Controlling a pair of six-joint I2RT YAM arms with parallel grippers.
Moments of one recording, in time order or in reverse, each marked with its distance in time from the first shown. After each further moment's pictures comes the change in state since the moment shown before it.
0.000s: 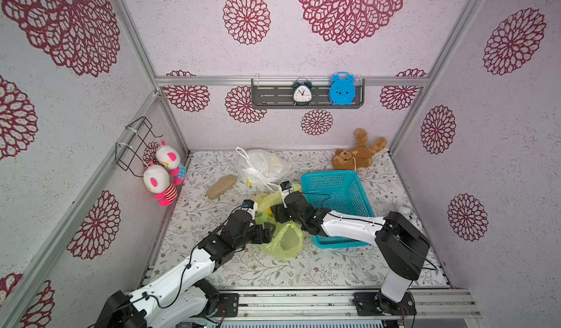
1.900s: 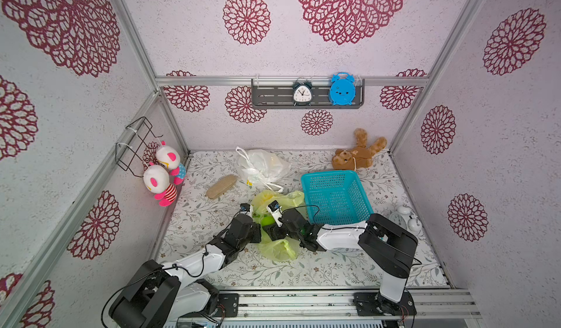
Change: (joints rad) left arm 0.073 0.198 -0.165 0.372 -0.127 0.092; right arm 0.089 0.118 -0.126 0.275 -0.090 -0.192
